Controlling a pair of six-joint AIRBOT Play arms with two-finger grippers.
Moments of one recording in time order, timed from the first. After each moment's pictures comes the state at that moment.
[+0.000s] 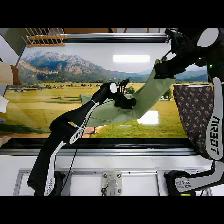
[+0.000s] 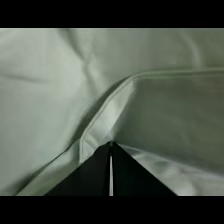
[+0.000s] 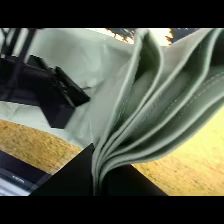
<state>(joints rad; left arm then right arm) -0.60 -2.22 2.00 0.96 -1.10 -1.63 0.08 -1.62 2.01 -1.22 1.63 1.42</state>
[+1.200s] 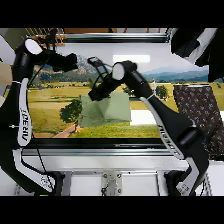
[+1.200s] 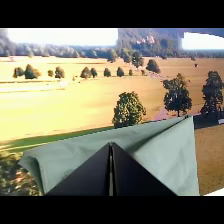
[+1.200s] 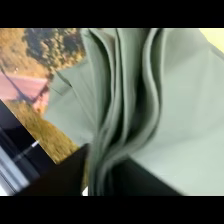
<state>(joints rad) -0.02 -1.77 1.99 1.11 -1.27 -1.61 0.65 -1.89 2.03 -1.15 1.25 1.49</state>
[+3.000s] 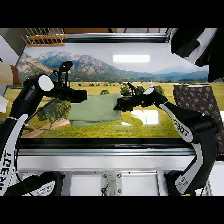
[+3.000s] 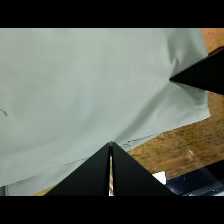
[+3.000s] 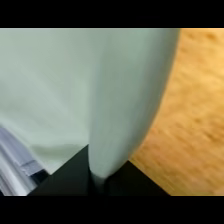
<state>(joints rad) -0.22 -1.30 1.24 1.24 -1.11 -1.57 0.26 -1.91 1.36 -0.45 1.03 1.14</state>
